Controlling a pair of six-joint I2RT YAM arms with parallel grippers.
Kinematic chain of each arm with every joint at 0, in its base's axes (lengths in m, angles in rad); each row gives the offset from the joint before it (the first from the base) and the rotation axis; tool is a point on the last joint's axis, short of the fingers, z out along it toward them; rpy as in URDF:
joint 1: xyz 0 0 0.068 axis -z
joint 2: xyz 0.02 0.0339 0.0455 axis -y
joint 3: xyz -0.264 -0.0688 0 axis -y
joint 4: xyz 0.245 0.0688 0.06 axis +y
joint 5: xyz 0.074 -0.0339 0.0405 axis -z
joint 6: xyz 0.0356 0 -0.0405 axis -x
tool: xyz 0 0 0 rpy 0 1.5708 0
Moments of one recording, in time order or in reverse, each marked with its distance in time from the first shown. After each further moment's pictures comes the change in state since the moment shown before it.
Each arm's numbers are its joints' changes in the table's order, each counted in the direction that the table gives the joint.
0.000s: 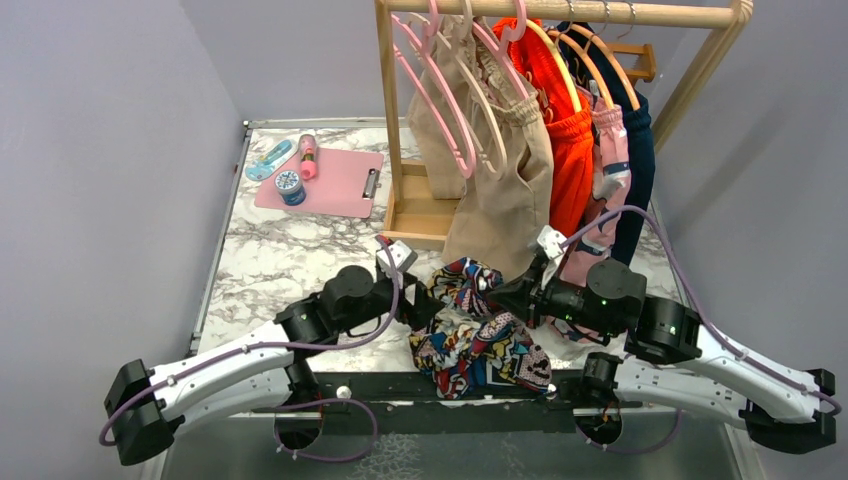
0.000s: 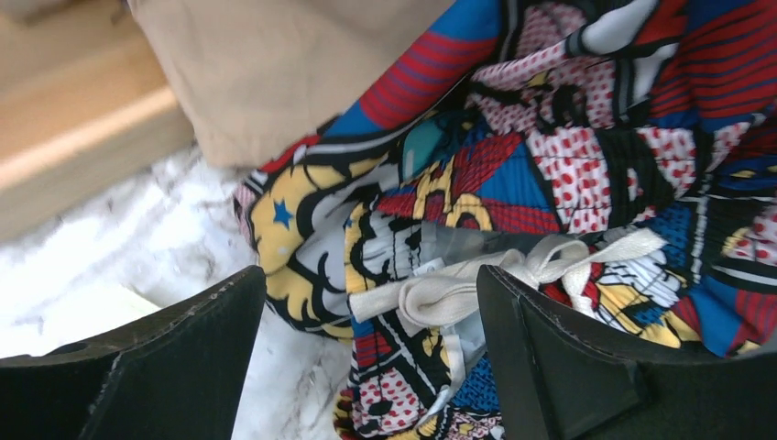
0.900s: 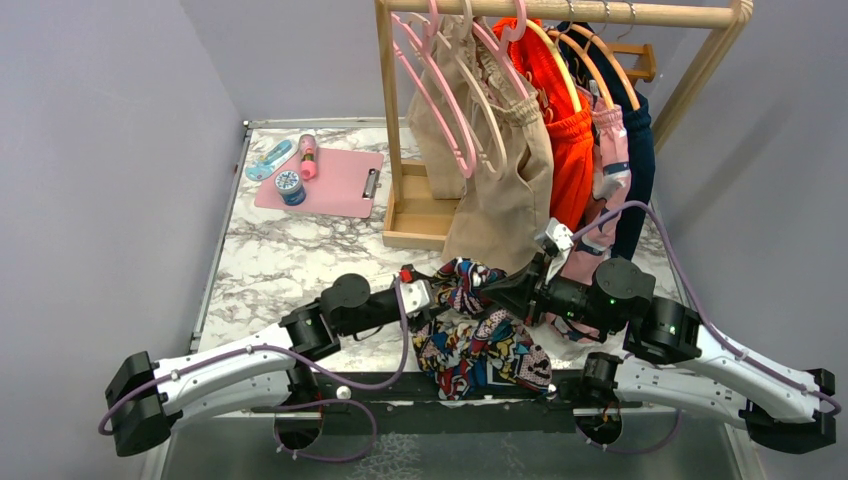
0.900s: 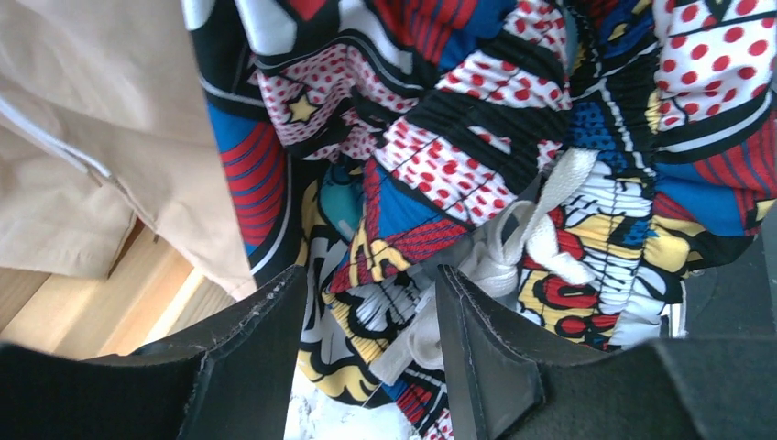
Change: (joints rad) left arm 0.067 0.024 -0.053 -0.226 0.163 -0.557; right arm 0.000 -0.002 0.000 -0.118 -0.044 -0.085
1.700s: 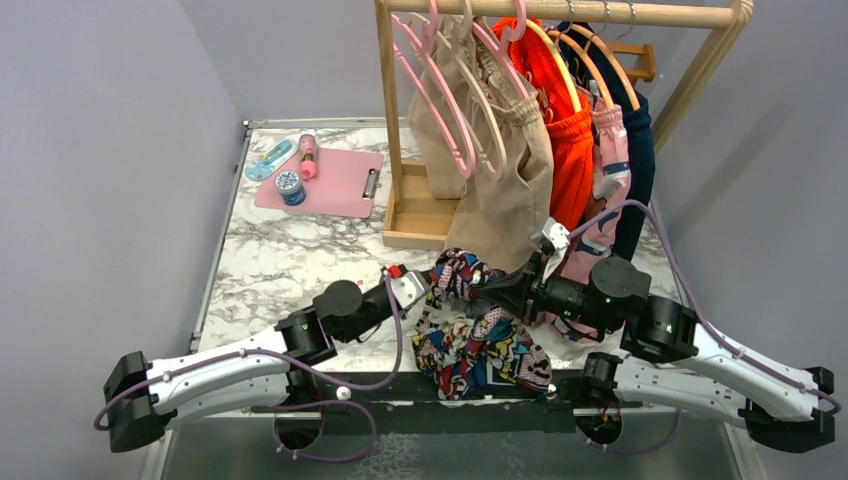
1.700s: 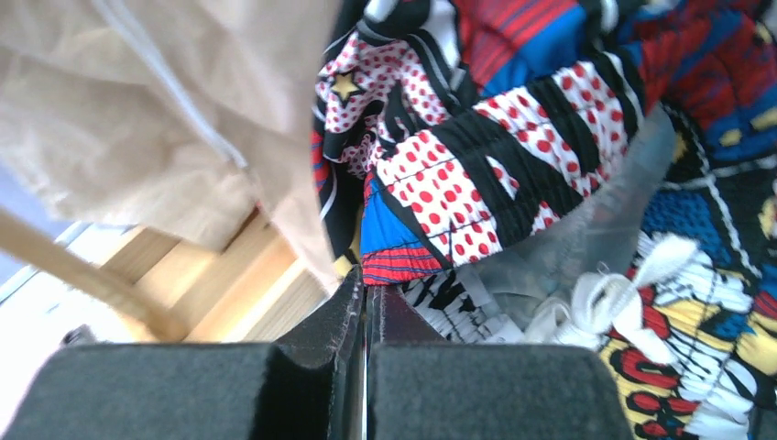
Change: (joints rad) left arm 0.059 0.015 -0.018 -0.095 -0.275 -0.028; right arm 0.000 -0.007 0.000 -0.005 0.002 -0.003
